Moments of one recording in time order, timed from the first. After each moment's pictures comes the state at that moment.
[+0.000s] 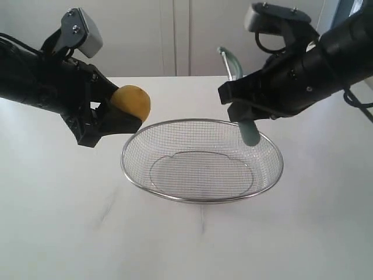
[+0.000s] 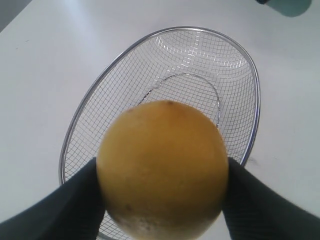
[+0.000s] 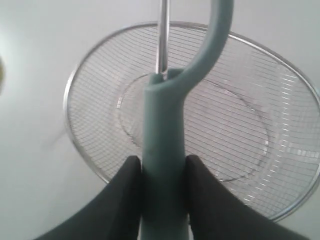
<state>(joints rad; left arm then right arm) -0.35 1.44 -1.04 -1.03 0.75 1.54 0.38 1.42 -1.11 0.41 0.73 -0.19</state>
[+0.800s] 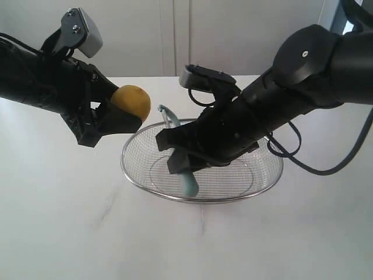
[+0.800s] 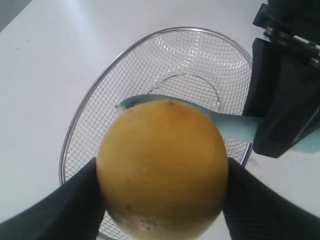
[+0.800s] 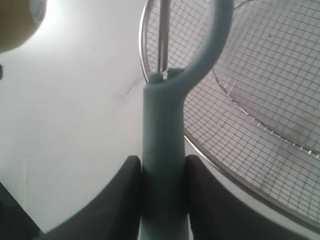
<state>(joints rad) -0.35 1.44 -1.04 -1.03 0.75 1.54 0.55 1.61 -1.09 0.70 0.72 -0.32</state>
